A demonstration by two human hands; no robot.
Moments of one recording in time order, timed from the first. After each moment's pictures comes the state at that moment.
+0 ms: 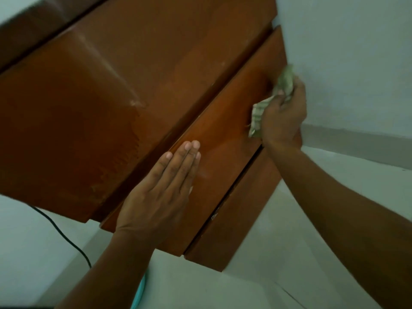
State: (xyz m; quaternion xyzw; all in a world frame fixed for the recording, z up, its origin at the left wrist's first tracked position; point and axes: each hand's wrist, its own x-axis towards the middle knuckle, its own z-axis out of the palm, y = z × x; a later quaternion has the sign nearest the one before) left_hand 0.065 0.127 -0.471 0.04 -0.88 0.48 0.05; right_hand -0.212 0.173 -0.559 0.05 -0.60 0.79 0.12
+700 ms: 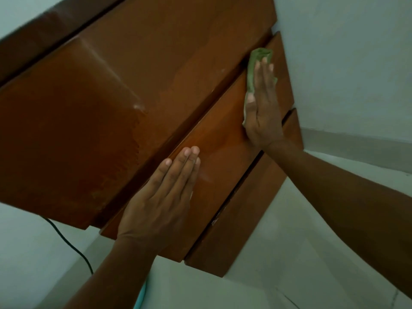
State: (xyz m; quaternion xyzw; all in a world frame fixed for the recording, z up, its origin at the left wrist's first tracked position) left_hand 0.064 0.128 -0.474 0.05 -0.88 0.47 0.05; right_hand -0.227 0.146 -0.567 0.37 -0.62 0.66 0.21
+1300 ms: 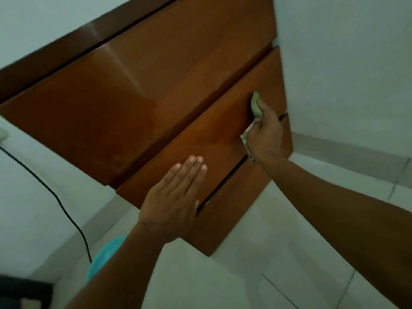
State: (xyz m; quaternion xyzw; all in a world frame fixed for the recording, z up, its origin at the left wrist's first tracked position) left_hand 0.087 0.147 -0.514 0.10 -0.94 0.34 0.03; right_hand -0.171 0.199 -0.562 0.23 -0.64 0.73 0.02
